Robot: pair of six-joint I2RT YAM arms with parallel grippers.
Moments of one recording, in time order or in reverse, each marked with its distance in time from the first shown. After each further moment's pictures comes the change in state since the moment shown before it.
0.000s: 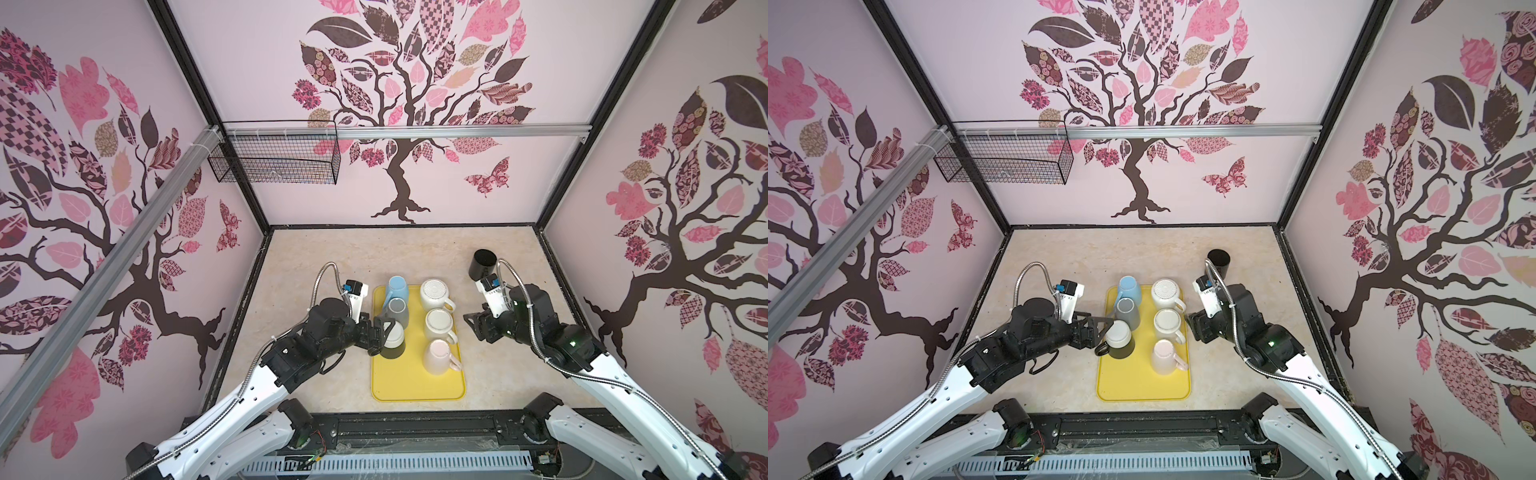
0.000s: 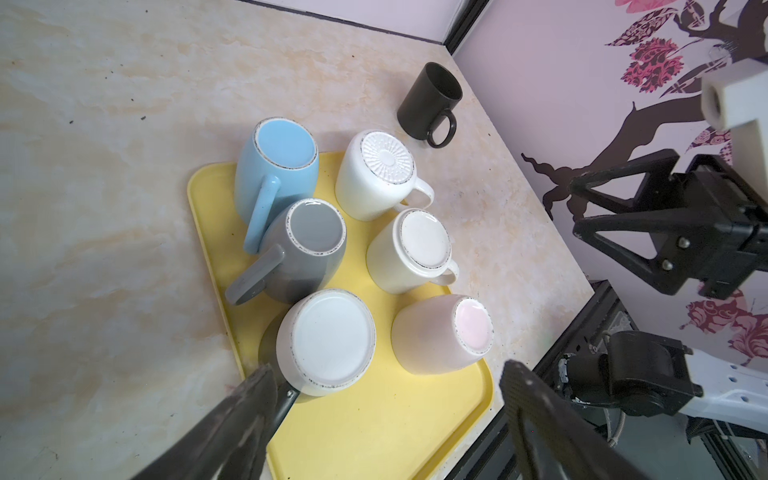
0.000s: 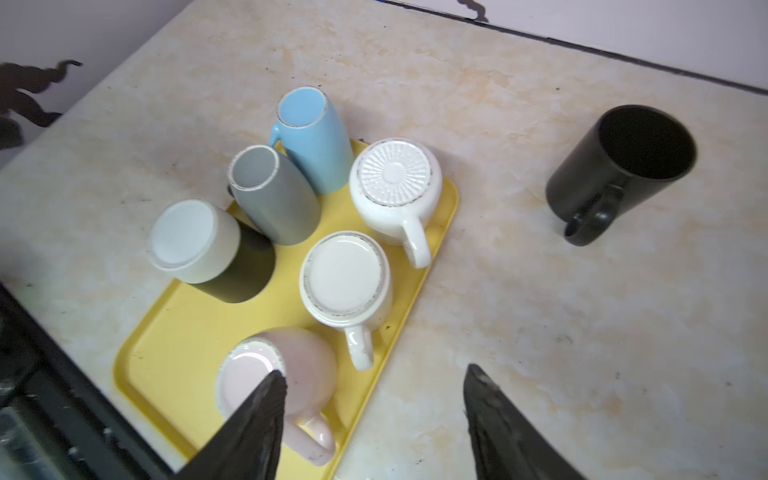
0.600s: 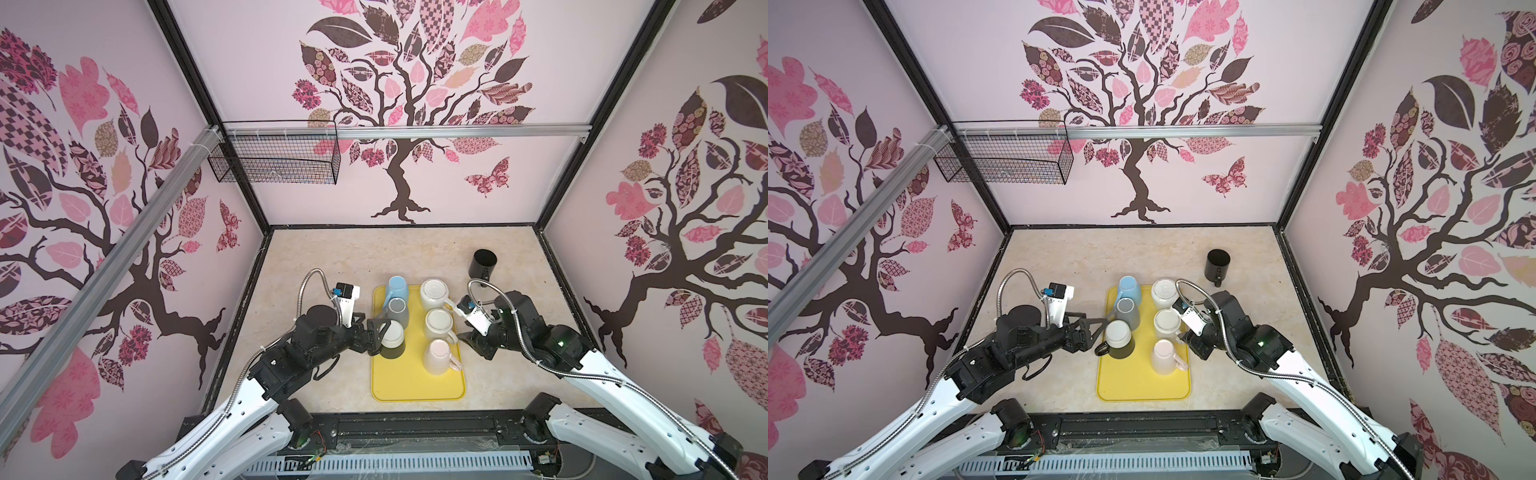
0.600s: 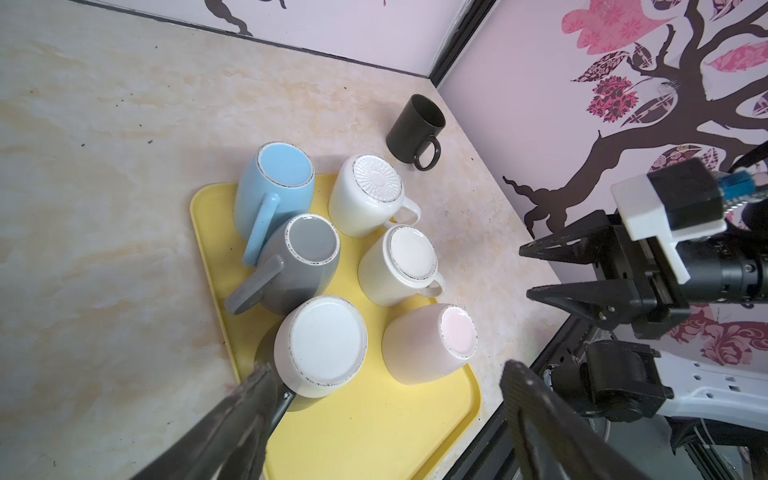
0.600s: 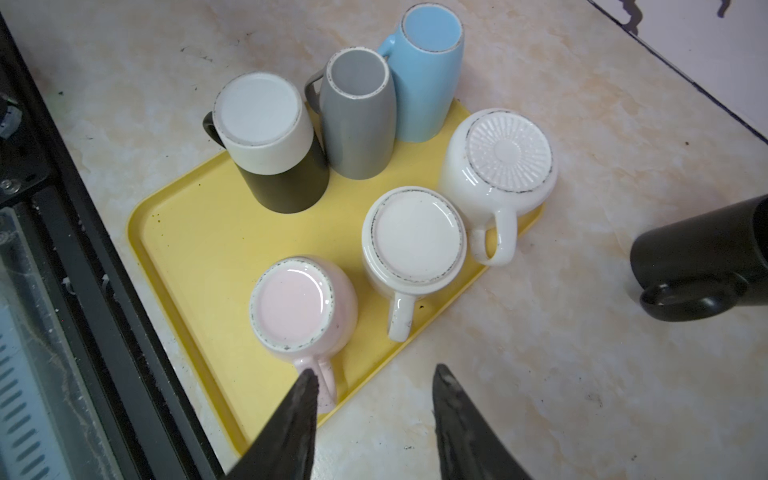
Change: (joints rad) left arm 0.000 -0.112 -0.032 0.014 -0.012 -0.014; right arm 0.126 0.061 0.002 -0.083 -0.132 -0.295
